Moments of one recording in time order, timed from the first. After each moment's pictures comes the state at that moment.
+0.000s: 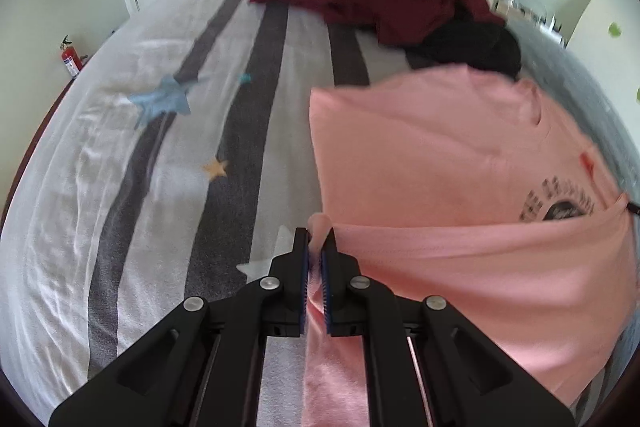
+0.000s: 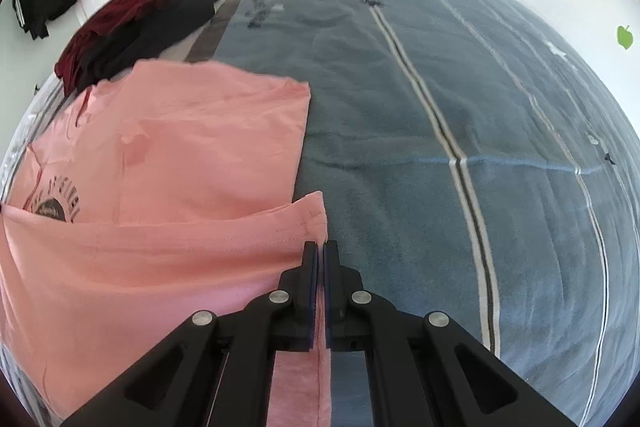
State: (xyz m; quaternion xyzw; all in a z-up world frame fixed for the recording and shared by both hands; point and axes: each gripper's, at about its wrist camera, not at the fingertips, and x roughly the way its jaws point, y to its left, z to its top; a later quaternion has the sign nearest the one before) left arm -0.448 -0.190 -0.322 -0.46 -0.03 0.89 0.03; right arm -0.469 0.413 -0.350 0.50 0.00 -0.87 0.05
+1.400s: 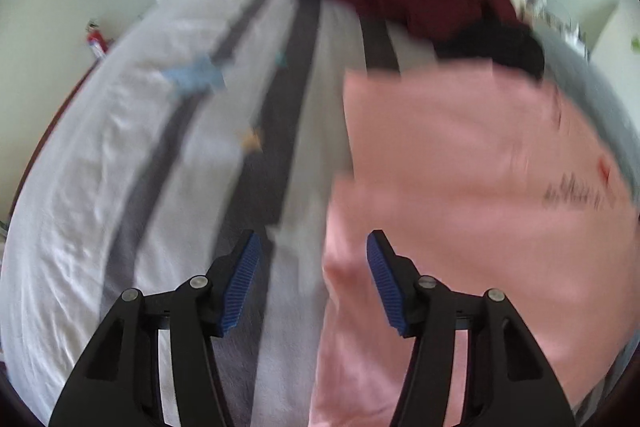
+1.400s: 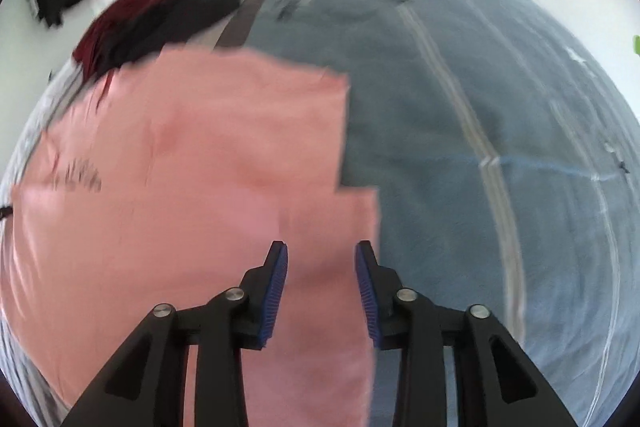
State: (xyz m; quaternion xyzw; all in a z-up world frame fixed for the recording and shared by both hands) left arm -0.455 -0.196 -0.322 -0.47 -0.03 0.88 -0.03; right arm -0.469 0.408 -0.344 0.50 0.00 -0.86 0.07
